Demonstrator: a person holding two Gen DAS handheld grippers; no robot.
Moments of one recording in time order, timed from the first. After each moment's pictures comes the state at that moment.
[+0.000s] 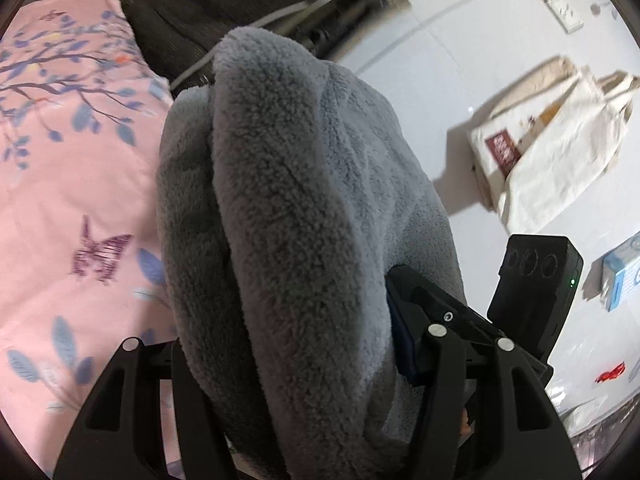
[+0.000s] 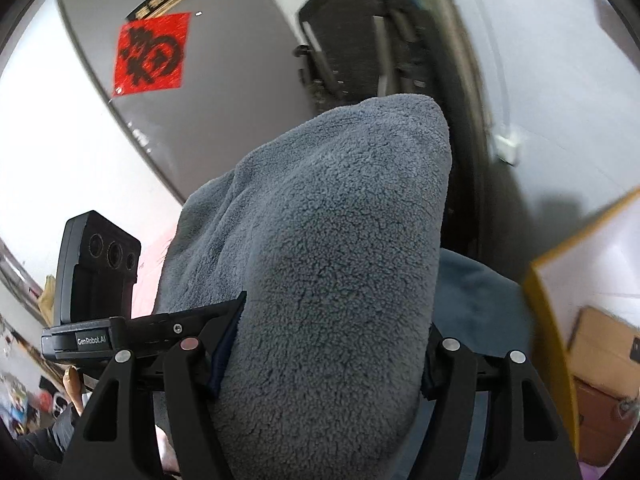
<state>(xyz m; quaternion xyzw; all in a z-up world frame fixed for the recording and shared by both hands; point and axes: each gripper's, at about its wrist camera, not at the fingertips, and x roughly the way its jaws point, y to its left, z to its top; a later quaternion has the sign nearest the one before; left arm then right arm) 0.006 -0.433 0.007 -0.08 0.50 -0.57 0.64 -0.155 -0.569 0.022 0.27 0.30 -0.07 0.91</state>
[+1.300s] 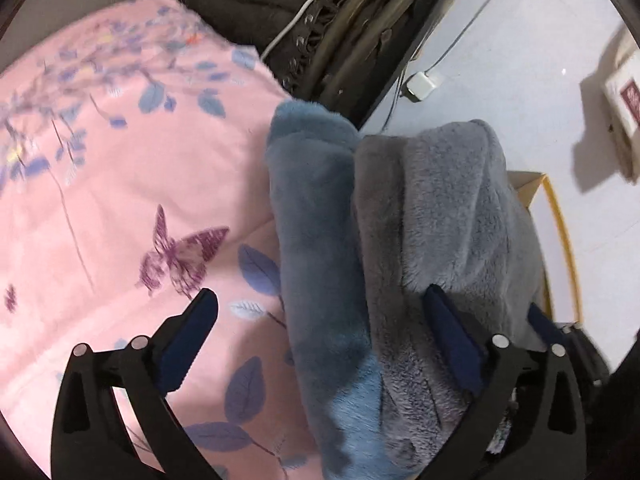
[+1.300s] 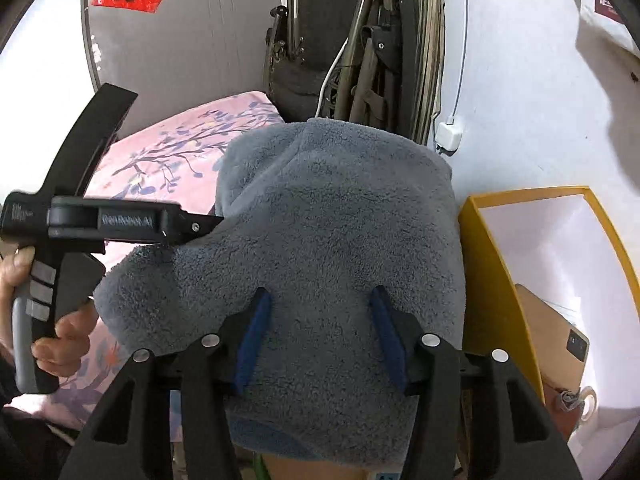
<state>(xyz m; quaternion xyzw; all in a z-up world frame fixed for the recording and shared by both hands) 0.021 -0.462 -0.068 0.07 0.50 -0.42 0.75 -0.159 -0.548 -0.054 0.10 0.36 -0.19 0.91</state>
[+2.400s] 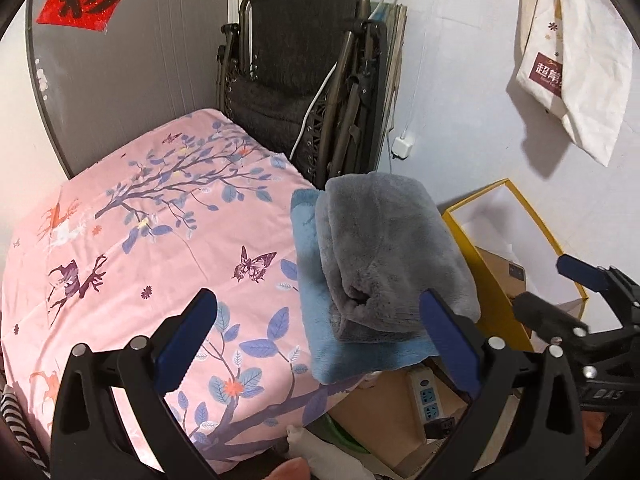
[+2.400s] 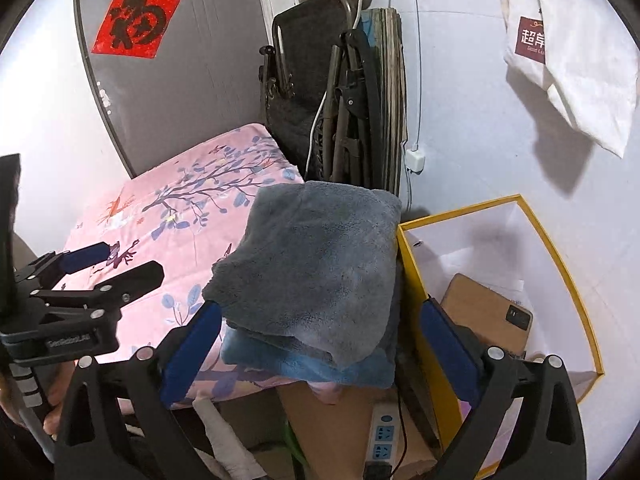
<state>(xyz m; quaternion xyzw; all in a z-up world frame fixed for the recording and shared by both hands) -0.133 -0.395 0.079 0.13 0.36 -0.34 0.86 -0.256 -0.530 0.062 0.14 0.34 -0.19 0.91</state>
